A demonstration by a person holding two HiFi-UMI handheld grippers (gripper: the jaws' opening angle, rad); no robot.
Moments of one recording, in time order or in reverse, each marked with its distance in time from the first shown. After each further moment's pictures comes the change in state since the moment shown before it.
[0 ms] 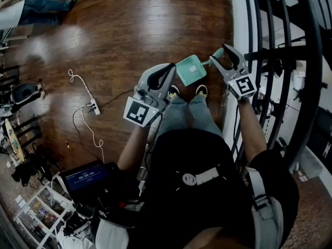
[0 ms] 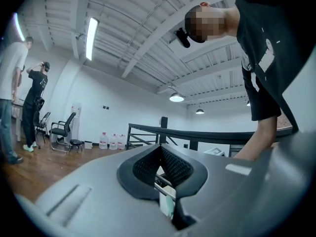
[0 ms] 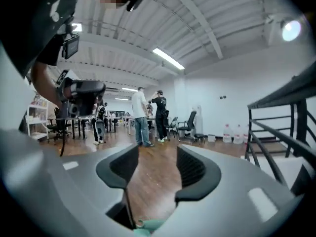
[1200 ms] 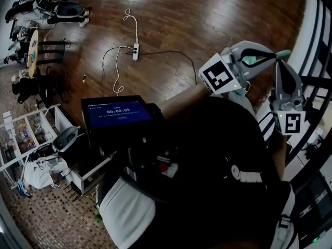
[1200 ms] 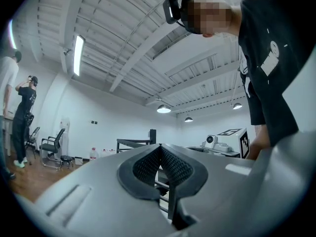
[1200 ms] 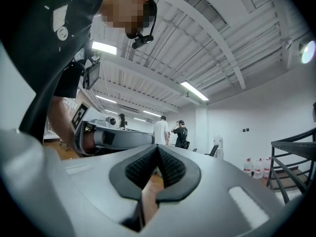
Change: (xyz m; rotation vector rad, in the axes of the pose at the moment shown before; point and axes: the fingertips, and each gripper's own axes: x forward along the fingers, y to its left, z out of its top) left arm -0.093 -0.146 0.163 0.045 -0.235 -0.128; right arm -0.131 0.241 0.244 -0.205 -0.280 0.133
